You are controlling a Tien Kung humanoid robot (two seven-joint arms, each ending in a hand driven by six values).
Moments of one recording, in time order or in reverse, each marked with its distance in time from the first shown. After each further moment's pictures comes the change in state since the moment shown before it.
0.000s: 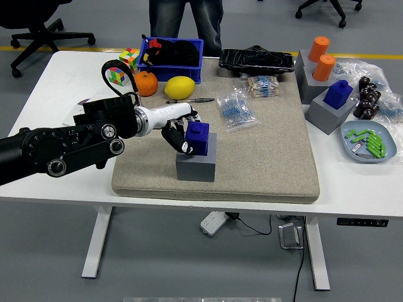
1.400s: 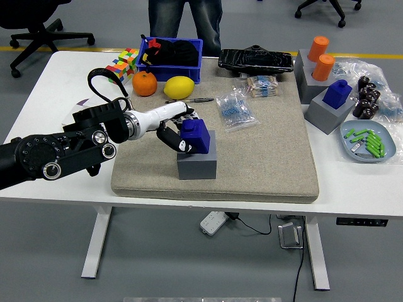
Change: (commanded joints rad) left arm 0.033 0.035 0.014 0.015 -0.075 0.084 -0.142; right arm 0.002 0.005 0.008 0.000 -0.007 0.001 -0.001
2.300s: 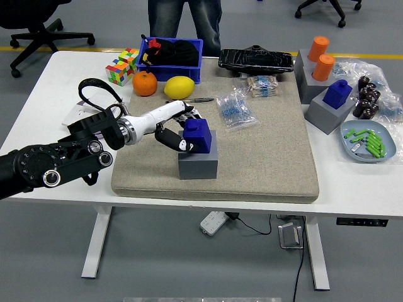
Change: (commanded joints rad) left arm 0.061 -0.003 0.018 0.039 -0.012 0.084 -0.155; right arm -0.001 0.000 -0.001 0.000 -0.003 0.007 -0.008
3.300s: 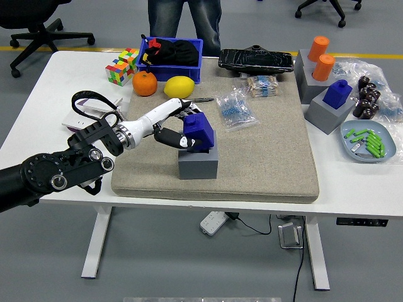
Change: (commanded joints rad) left arm 0.059 -0.036 -0.001 0.098 -0.106 0.090 -0.218; right arm 0.006 0.002 -0.022 0.000 0.006 0.002 -0.003
